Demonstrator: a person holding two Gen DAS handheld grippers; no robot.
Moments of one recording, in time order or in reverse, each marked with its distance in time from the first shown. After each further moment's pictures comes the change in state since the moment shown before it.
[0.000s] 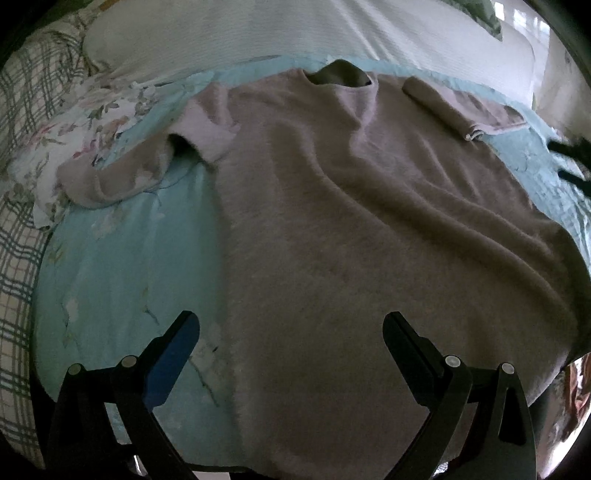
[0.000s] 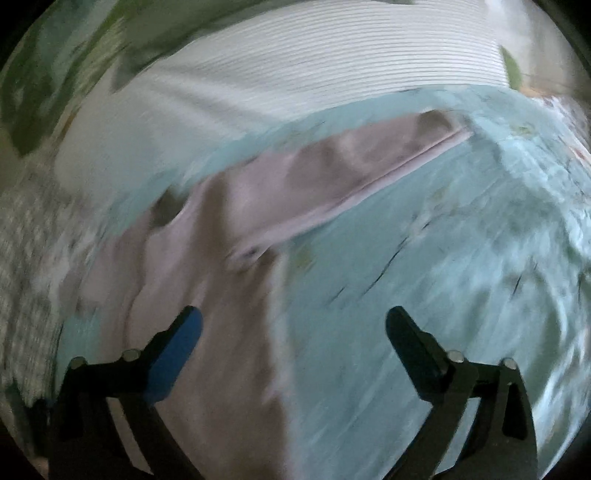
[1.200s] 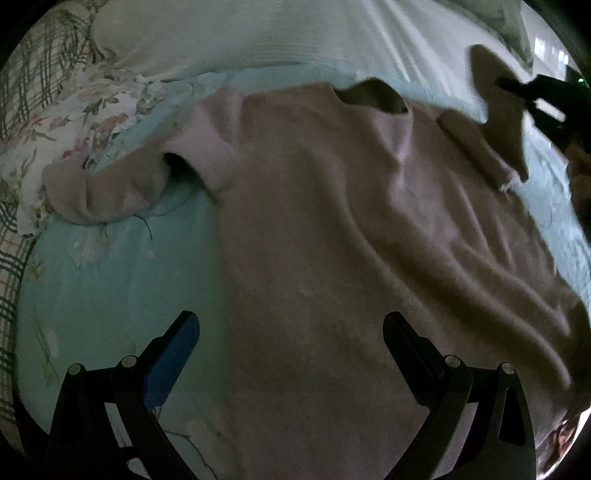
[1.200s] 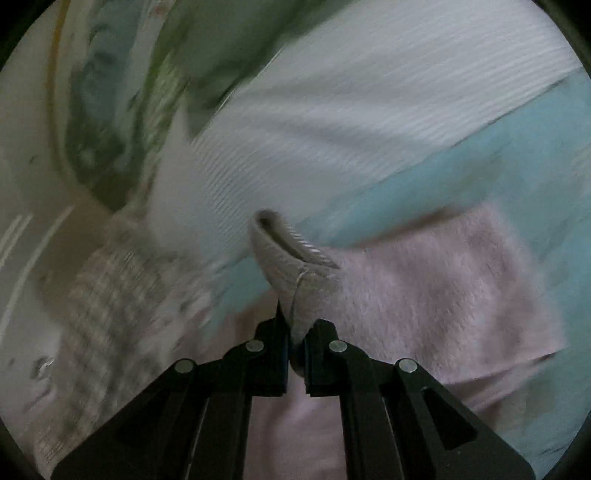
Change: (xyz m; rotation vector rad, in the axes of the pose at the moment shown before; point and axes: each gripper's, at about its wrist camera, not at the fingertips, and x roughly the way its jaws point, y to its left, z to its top) left arm 0.040 0.027 0.048 -0.111 -0.037 -0.030; right arm 0.075 0.074 0.129 0.037 0.074 0.569
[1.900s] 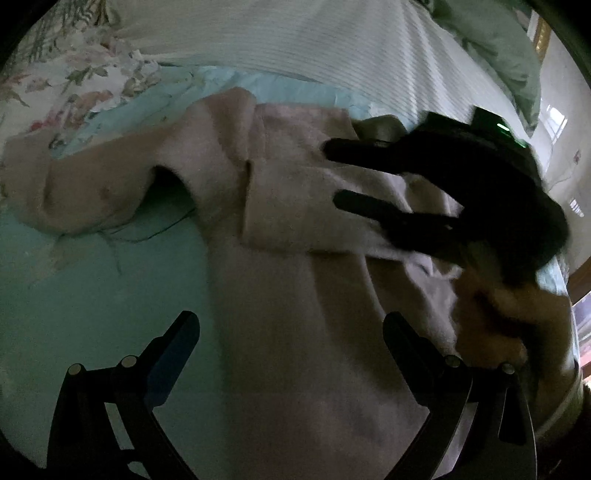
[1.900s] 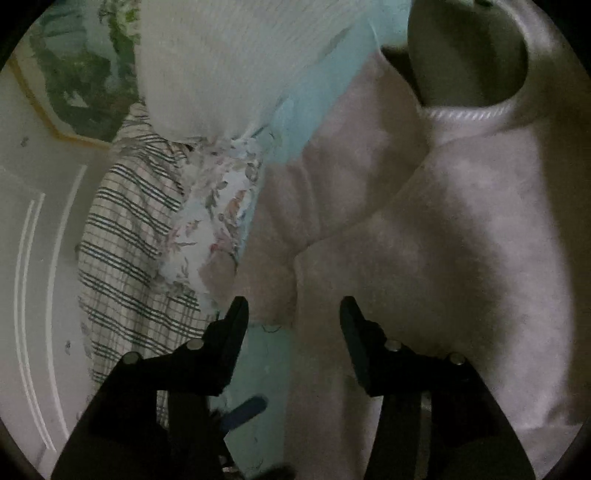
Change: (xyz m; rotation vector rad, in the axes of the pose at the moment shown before) left arm 0.047 0.050 0.044 -0.119 -0.042 -0.197; right arm 0.175 0.041 -0.158 0.125 0.323 0.111
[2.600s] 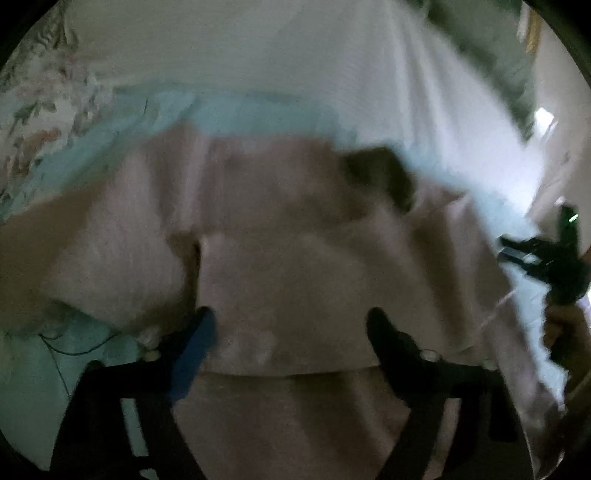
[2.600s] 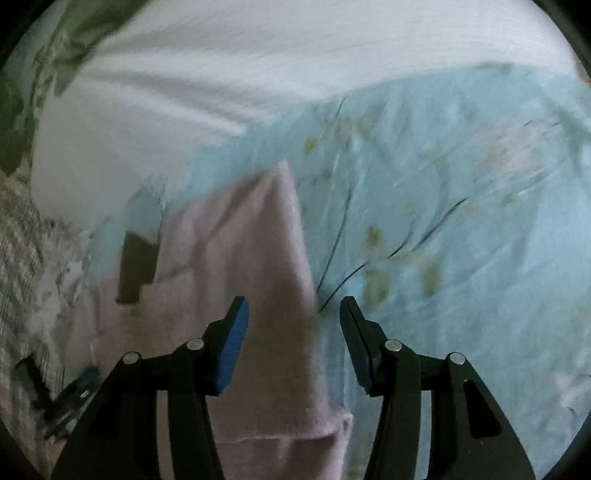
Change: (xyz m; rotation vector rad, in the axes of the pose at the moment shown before) left arm 0.068 -0.009 0.061 0.055 -0.032 -0.024; right arm -0.158 -0.109 0.080 -0.082 -0.193 -0.612
